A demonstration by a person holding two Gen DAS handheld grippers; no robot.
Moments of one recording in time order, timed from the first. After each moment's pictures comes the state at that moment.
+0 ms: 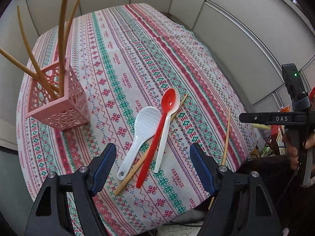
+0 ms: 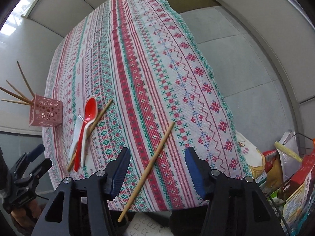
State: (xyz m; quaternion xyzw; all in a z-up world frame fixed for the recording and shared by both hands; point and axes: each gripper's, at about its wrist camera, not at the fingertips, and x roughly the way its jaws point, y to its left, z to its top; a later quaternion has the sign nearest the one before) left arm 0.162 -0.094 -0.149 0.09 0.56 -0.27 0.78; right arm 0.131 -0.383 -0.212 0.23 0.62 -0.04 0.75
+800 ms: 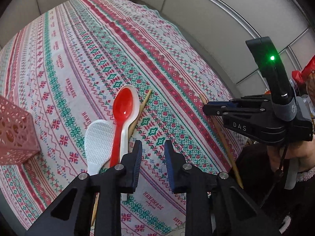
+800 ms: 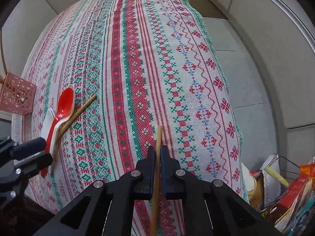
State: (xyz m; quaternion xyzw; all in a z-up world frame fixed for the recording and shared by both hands) left arm 0.170 -0.167 -0.188 0.14 0.58 -0.36 0.72; right arm 0.168 -0.355 -0.249 0.12 0.62 -0.07 0.77
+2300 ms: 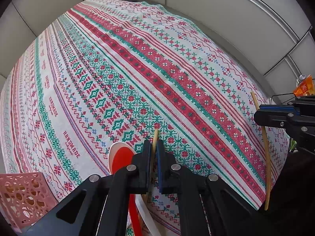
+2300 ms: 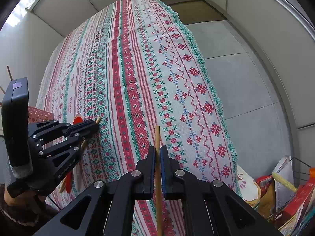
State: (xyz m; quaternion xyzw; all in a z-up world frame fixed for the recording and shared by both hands) left arm 0.240 -0.240 -0.226 0.25 0.54 -0.31 0.74; right arm 0.175 -0.389 -0.212 0.19 0.58 -0.04 0.79
